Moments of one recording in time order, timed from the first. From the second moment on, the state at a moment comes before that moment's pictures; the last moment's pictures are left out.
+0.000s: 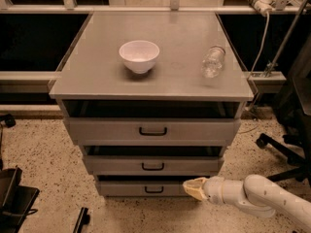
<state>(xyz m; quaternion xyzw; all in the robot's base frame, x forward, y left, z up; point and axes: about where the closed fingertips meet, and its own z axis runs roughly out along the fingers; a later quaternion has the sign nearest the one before) 0.493 -0.141 0.432 -0.36 0.79 0.32 0.38</state>
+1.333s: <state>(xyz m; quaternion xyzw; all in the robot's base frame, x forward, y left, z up) 0.450 -0.109 0.303 -0.34 0.84 0.24 0.35</state>
